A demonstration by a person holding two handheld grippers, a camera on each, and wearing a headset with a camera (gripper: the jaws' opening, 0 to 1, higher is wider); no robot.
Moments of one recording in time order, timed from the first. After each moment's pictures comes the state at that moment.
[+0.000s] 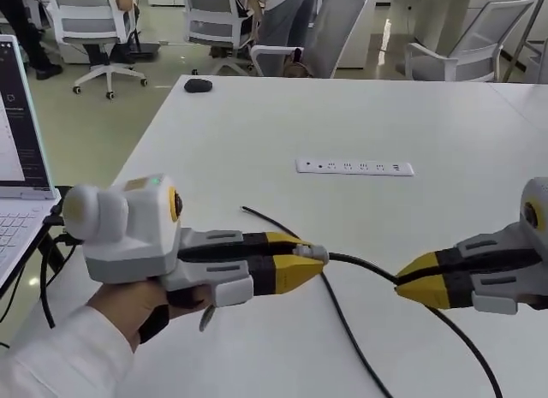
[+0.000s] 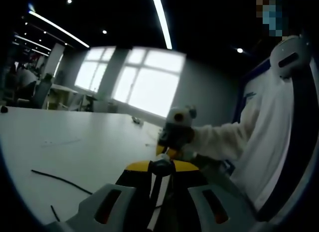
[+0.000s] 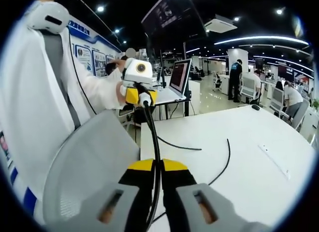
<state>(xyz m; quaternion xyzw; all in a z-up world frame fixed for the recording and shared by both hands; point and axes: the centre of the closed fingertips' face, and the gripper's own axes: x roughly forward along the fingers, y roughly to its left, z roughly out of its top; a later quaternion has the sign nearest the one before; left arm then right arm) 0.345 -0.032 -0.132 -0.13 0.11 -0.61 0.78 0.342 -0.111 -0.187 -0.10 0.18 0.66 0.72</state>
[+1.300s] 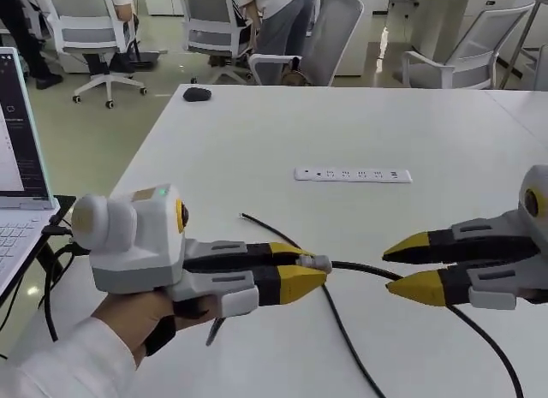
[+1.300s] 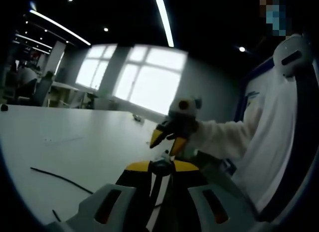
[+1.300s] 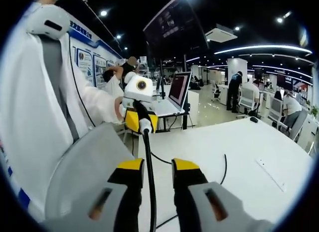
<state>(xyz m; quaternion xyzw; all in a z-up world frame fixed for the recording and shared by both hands) 0.346 -0.042 -0.136 -0.13 0.12 -0.60 0.78 0.347 -0.084 -0.140 -0.09 0.12 0.67 0.73</state>
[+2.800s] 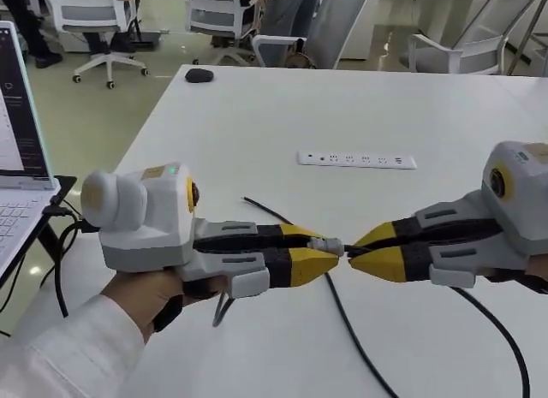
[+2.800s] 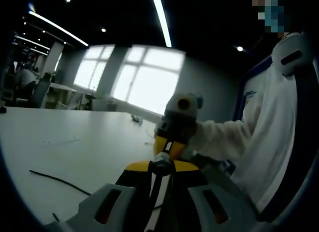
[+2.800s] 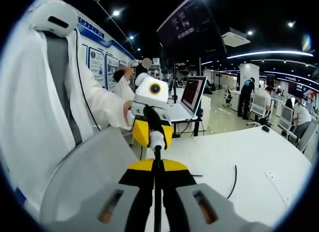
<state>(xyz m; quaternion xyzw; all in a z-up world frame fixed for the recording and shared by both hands) 0.349 -0.044 -0.135 -0.12 0.12 -0.61 0.77 0.336 -0.053 -0.145 -0.10 0.11 0.70 0.69</state>
